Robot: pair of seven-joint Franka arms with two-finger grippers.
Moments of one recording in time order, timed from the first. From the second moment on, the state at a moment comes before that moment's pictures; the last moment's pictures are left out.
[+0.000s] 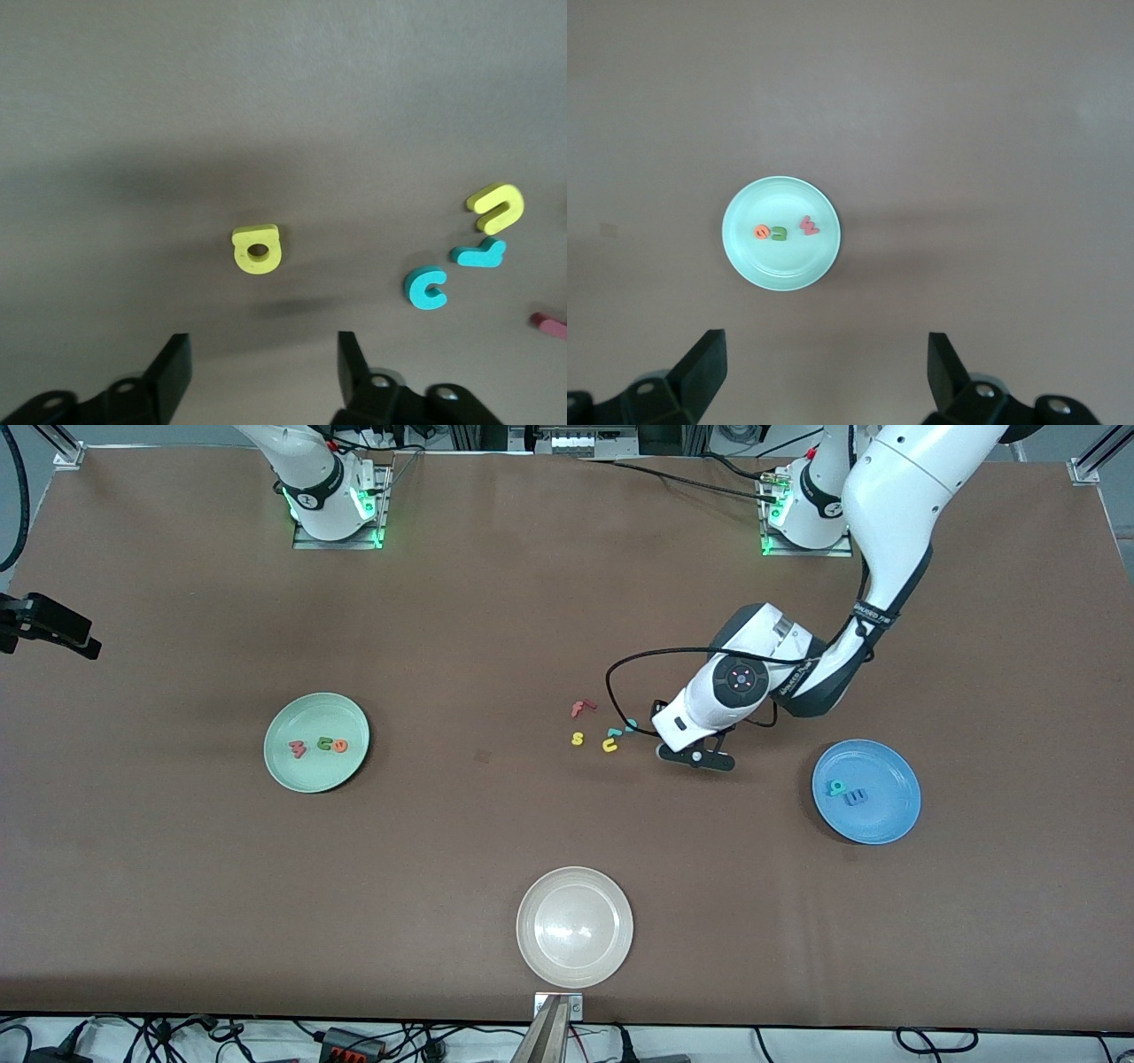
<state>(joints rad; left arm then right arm) 0.00 0.60 -0.55 -1.91 0.24 2.26 -0.49 0.00 0.09 -0.08 -1.45 -0.03 1.52 -0.02</state>
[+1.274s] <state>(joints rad) -0.03 0.68 -0.52 -1.90 0.42 2.40 -0.62 -0.01 0.09 -0.08 -1.51 -0.03 1.58 -0.02</state>
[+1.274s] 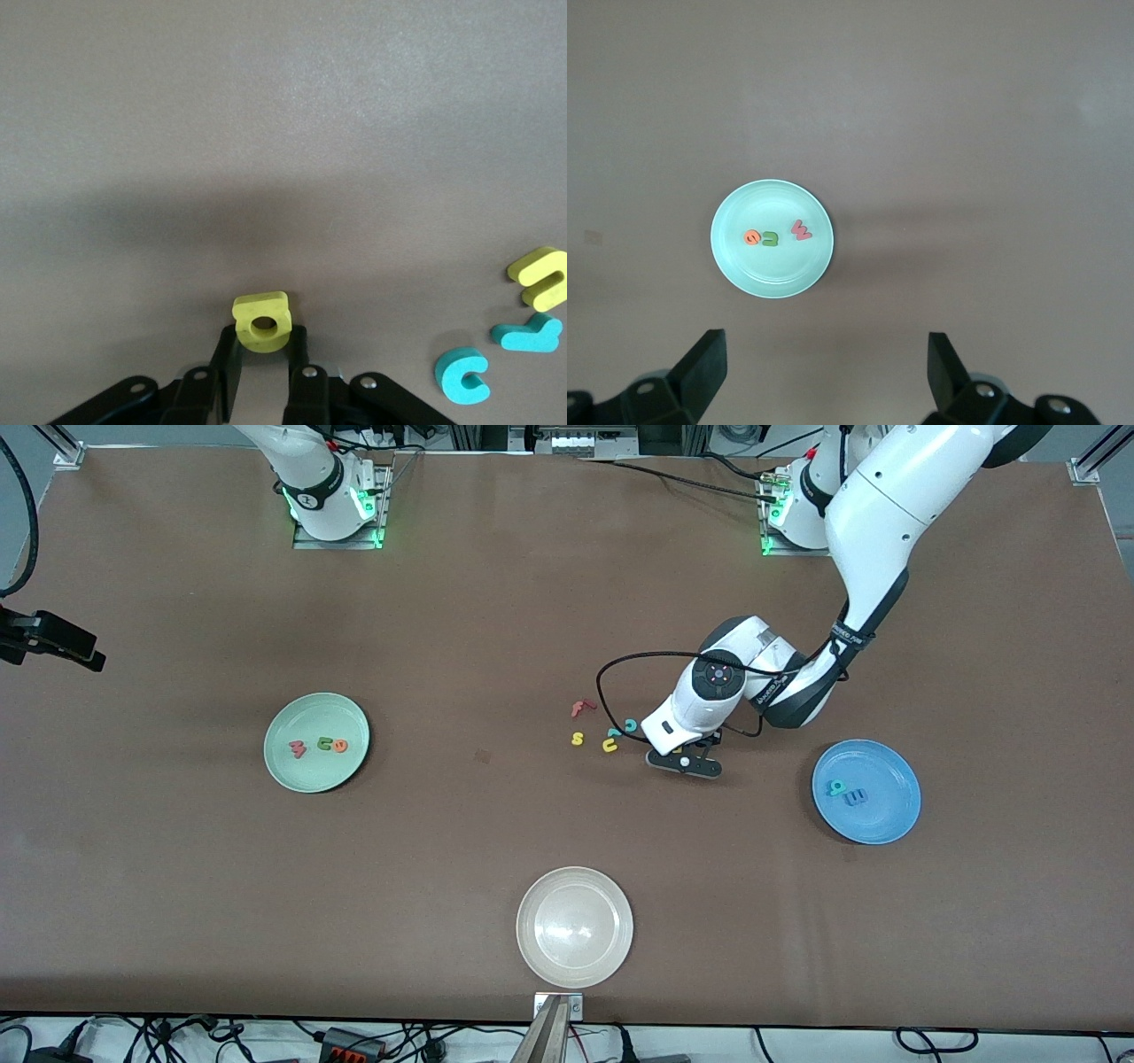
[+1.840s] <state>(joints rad) 0.01 0.66 -0.50 -1.83 0.43 2.29 -0.53 -0.02 0.09 -0.07 -1.51 -0.03 1.58 -0.02</state>
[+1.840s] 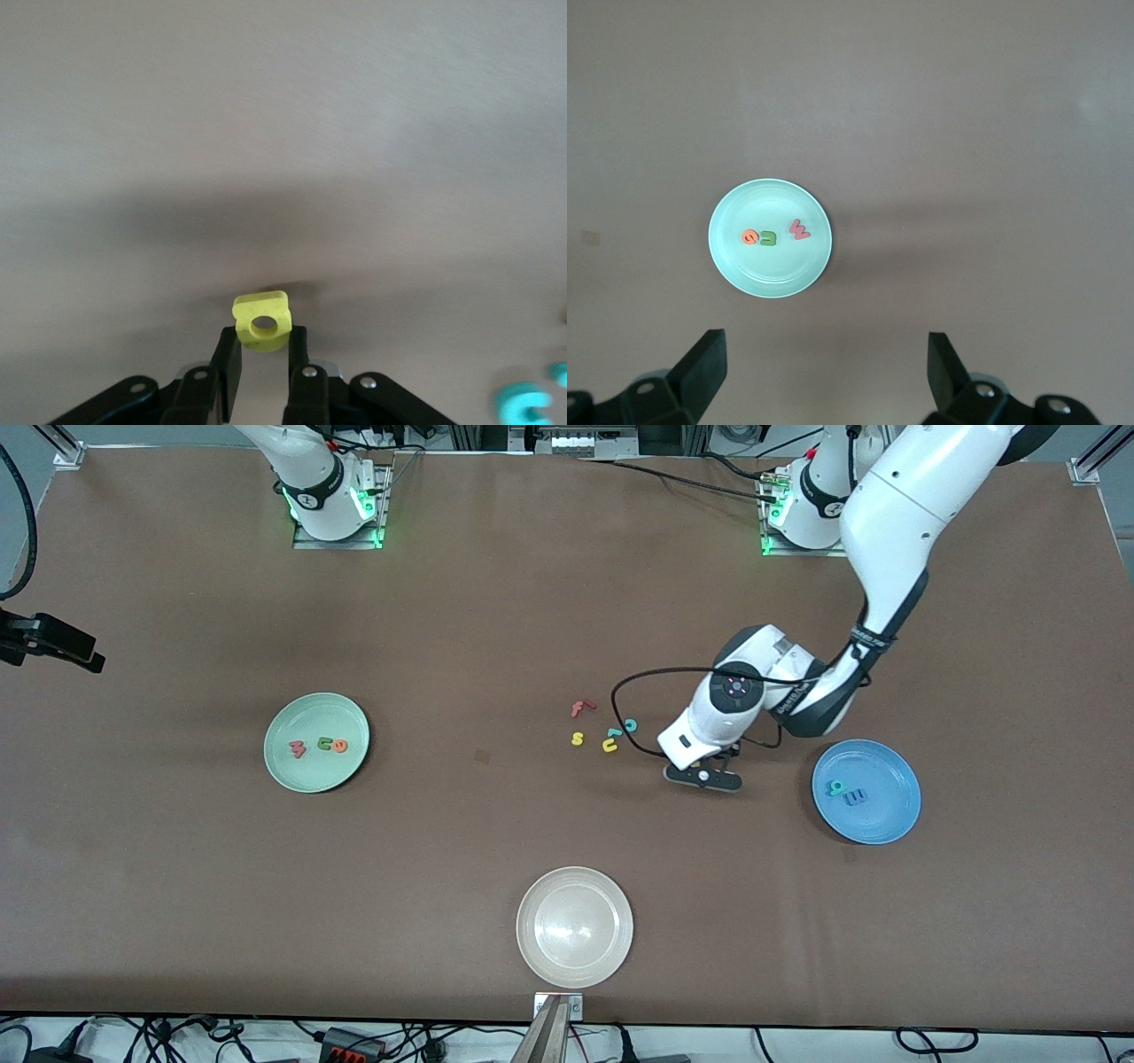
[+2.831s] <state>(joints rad) 0.27 0.60 -0.49 -1.68 0.43 1.91 -0.01 -0.03 0.02 -0.06 -1.62 -0.03 1.63 -0.02</state>
